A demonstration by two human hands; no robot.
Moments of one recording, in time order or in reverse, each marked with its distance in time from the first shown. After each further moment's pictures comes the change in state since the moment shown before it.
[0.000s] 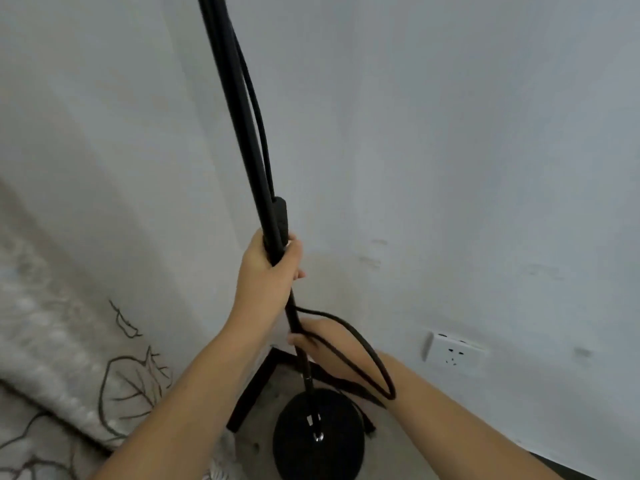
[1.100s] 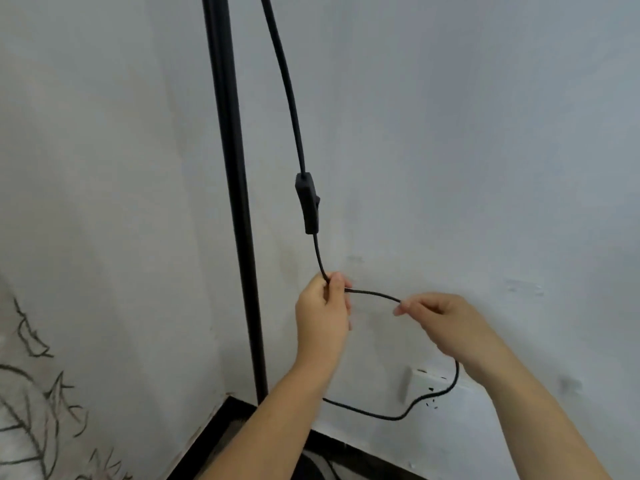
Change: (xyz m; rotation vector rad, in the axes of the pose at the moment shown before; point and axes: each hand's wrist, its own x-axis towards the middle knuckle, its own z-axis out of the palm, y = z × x) left_hand -0.018 -0.070 0.111 -0.171 -0.019 0.105; right_hand -0.070 0.062 -0.130 0.118 0.471 0.317
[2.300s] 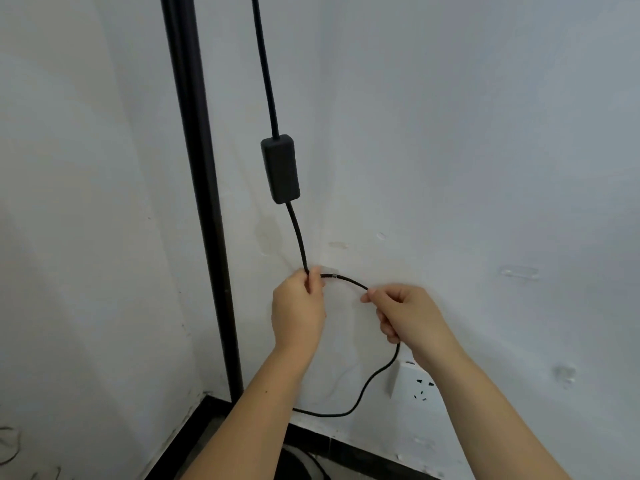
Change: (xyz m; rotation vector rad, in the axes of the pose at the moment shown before) left_hand 0.036 -0.061 0.010 0.343 0.081 -0.012; right_hand 0.031 0.020 0.041 0.267 0.057 0.102
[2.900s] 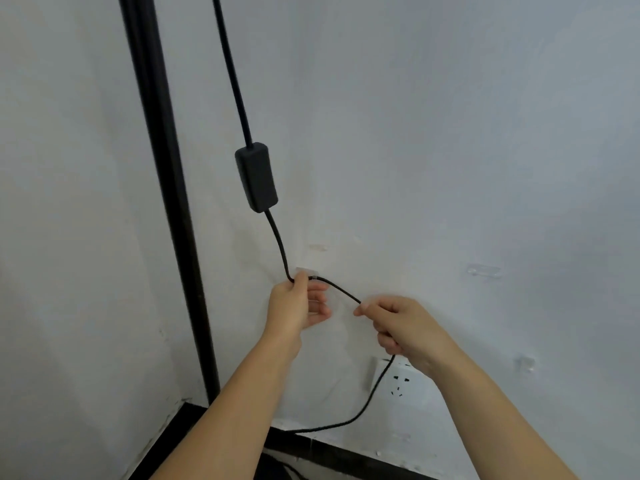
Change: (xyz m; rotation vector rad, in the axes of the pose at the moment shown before) left_hand 0.001 0.011 0.010 -0.580 -0.278 -0.481; right_hand -0.017 -0.001 -0.026 -0.026 -0.087 0.090
